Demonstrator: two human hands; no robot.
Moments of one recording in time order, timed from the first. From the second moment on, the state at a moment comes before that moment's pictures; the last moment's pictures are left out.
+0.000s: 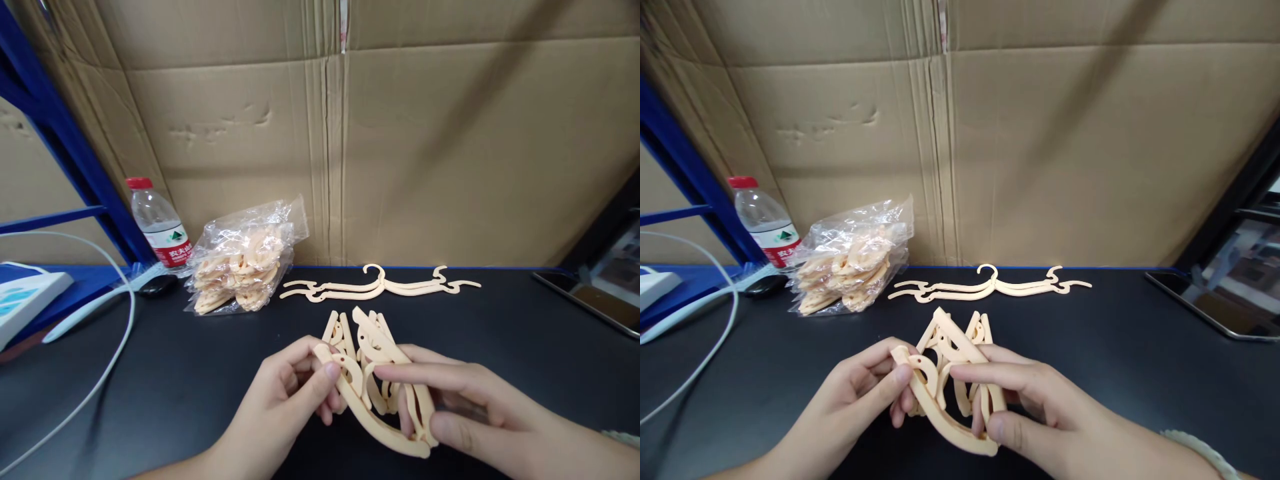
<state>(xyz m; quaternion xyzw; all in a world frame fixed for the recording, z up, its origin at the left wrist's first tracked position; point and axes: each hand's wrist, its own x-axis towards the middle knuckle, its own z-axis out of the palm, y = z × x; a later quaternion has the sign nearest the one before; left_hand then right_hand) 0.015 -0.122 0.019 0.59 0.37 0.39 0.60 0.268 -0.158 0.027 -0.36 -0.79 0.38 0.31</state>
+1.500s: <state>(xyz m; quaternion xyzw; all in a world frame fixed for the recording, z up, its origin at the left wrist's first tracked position) 0.000 -0.125 0.022 0.92 0.20 0.27 0.18 0.284 -0.117 0.010 -0.54 -0.77 0.18 0.29</state>
